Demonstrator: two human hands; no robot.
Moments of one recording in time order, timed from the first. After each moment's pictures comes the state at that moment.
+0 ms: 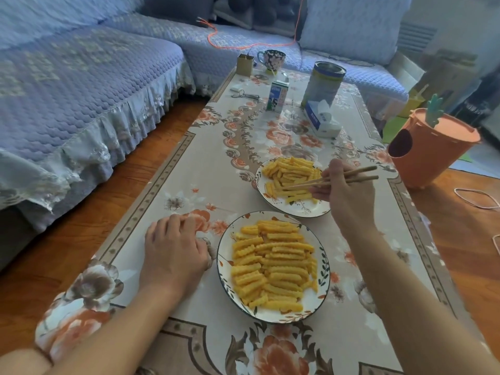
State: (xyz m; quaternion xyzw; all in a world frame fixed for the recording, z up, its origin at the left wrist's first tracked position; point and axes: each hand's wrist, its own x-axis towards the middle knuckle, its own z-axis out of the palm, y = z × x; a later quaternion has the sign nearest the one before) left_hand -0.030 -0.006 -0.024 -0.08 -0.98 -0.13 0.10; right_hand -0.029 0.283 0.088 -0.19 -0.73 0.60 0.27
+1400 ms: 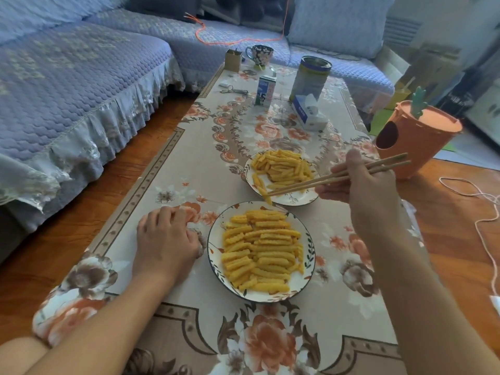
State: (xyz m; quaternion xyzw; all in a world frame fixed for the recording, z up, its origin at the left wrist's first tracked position) left_hand -0.031 -0.008 -0.021 -0.08 -0.98 -0.14 0.10; right_hand 0.026 0.283 0.138 -0.20 -0.70 0.64 0.24
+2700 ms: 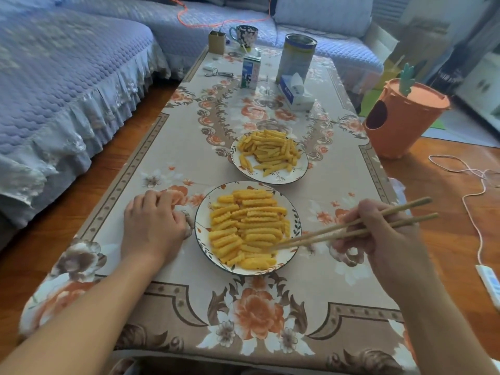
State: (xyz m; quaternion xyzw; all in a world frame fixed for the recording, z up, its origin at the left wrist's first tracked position) left_hand -0.023 -0.008 -0.020 -0.09 -0.98 -0.13 0.11; right_hand 0.146 0.296 0.106 -0.17 -0.69 0.68 0.19
